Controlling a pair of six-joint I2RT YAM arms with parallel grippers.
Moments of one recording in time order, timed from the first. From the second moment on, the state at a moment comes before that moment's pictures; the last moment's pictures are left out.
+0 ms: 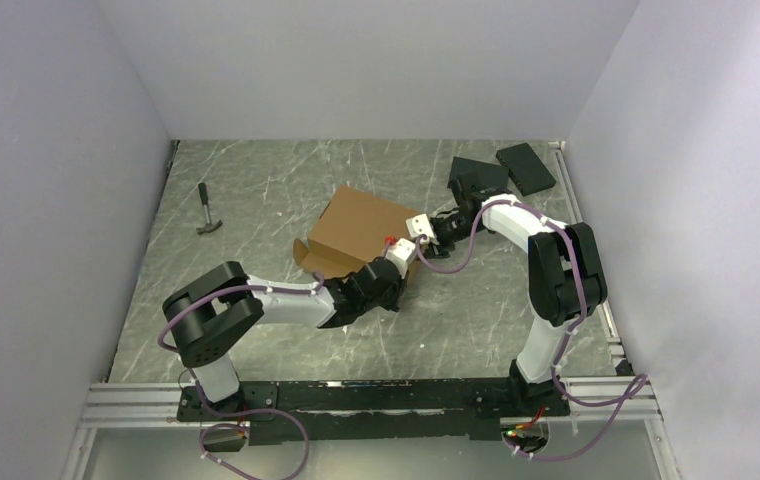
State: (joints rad) left arm -1.04 1.72 0.83 0.30 -0.23 -0.38; right arm 0.29 1.81 1.22 -0.73 -0.87 -1.63
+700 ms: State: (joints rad) left arm -1.00 1.70 0.90 0.17 -0.15 -0.40; right arm 0.28 1.81 1.23 -0.72 -0.90 -1.57
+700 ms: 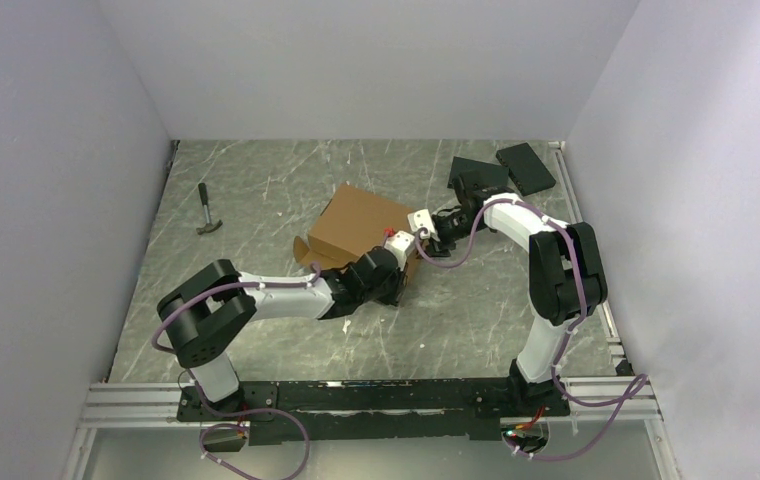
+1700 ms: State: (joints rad) left arm -0.98 1.70 0.82 0.34 -0.13 -0.48; right arm 0.29 1.81 1.23 -0.73 -0.90 -1.60
